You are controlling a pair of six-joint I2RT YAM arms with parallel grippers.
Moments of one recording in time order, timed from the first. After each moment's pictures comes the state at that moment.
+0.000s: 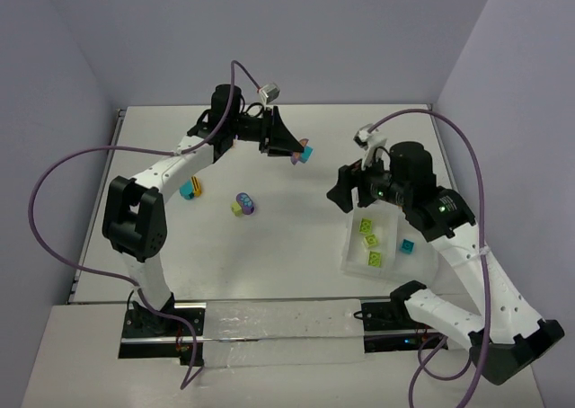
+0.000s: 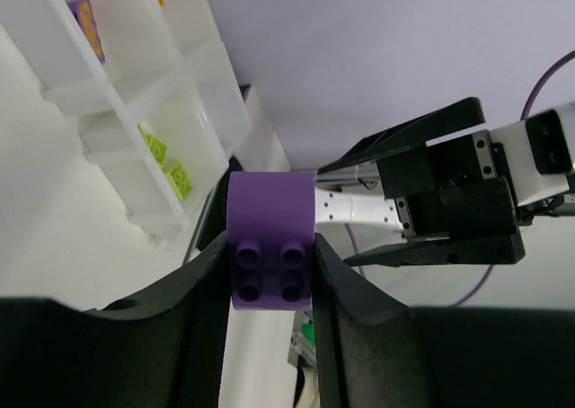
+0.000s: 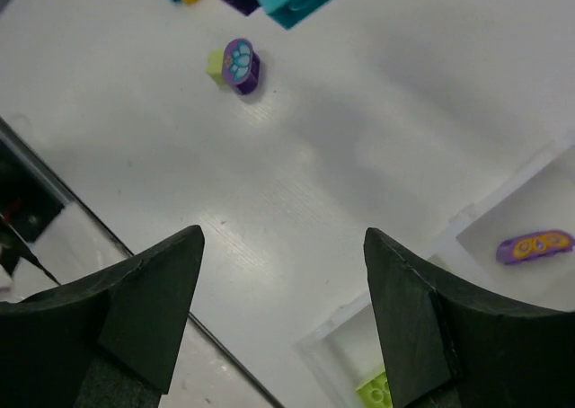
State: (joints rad) left arm -0.47 1.85 1.54 -0.01 1.08 -0.94; right arm 0.41 0.93 1.12 -0.68 -0.32 0.09
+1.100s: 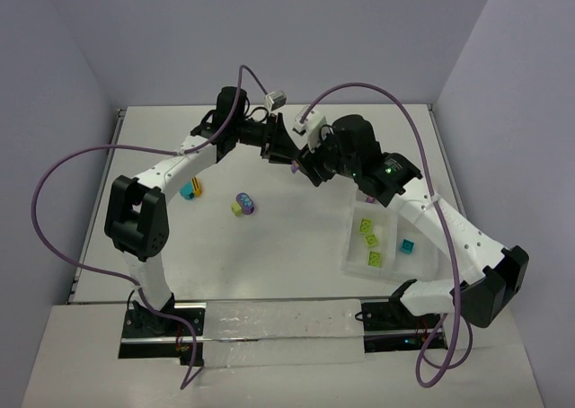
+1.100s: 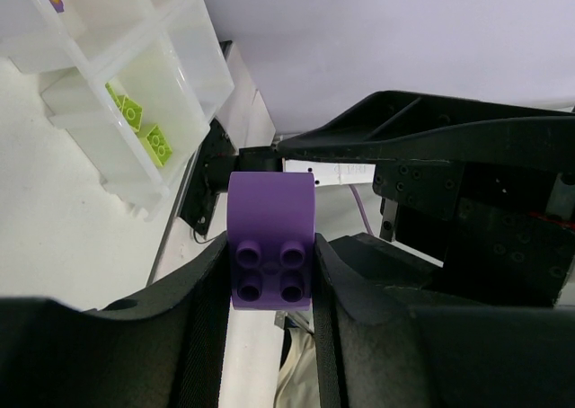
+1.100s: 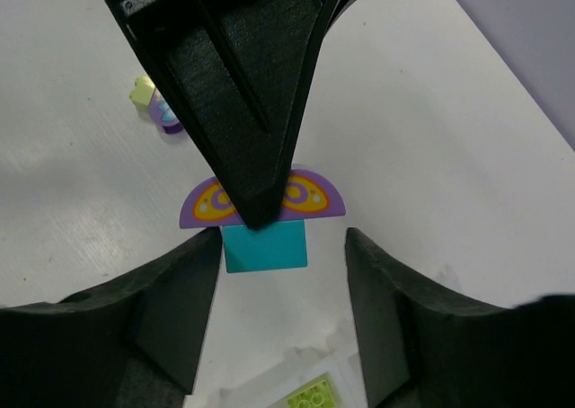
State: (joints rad) left arm -0.49 1.87 1.56 -0.11 1.18 -0.89; right arm 0.65 1.29 1.34 -0.55 -0.08 -0.27
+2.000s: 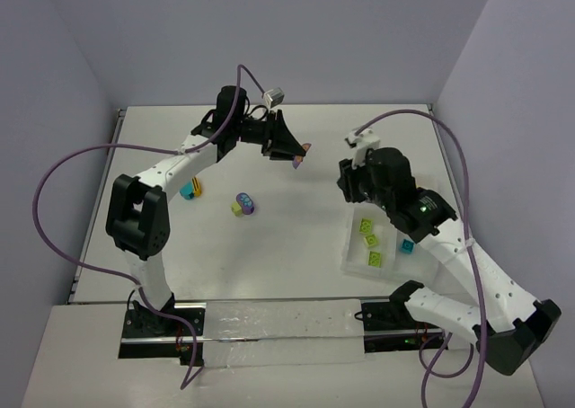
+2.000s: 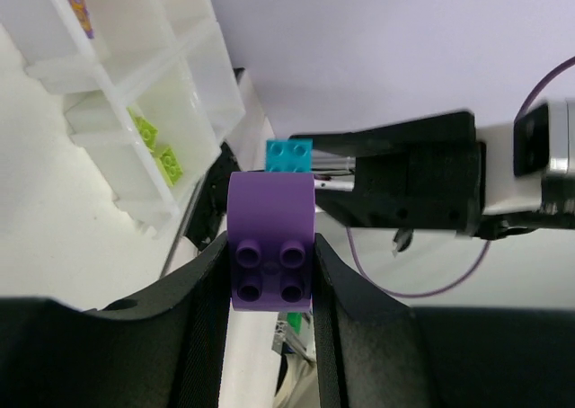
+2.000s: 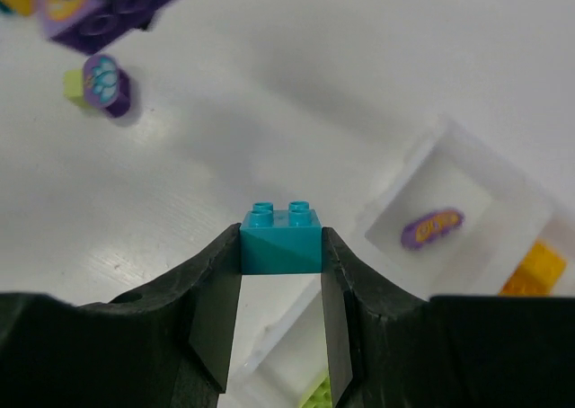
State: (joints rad) left arm -0.49 1.88 1.56 -0.07 1.11 -0.94; right arm 0.59 0.98 1.05 -0.56 0.12 0.02
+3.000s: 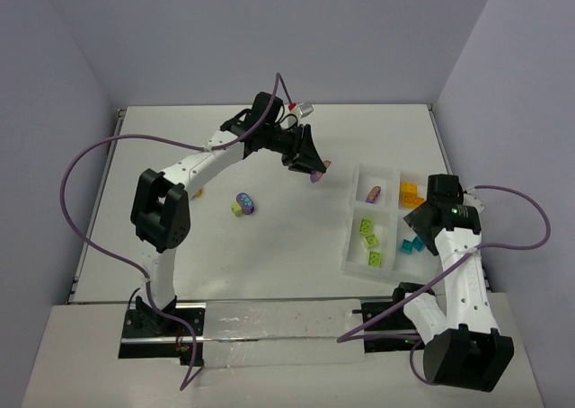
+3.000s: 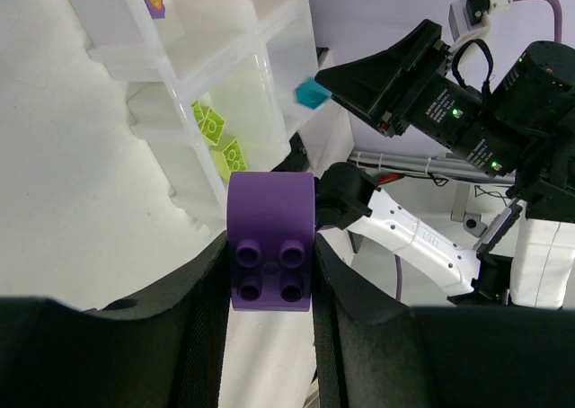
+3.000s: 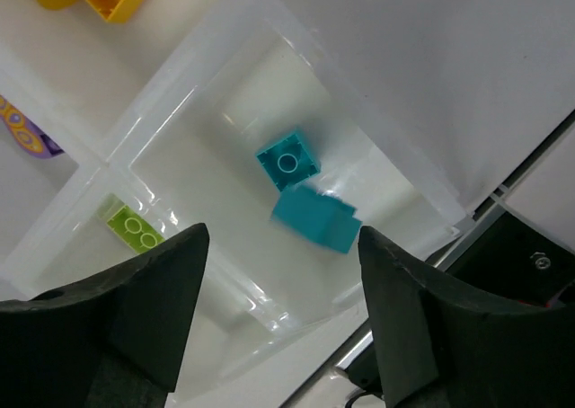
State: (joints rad) left arm -0.63 2.03 1.80 -0.46 0.90 -0.69; right arm -0.18 0.89 0.82 -1.05 0.30 0.81
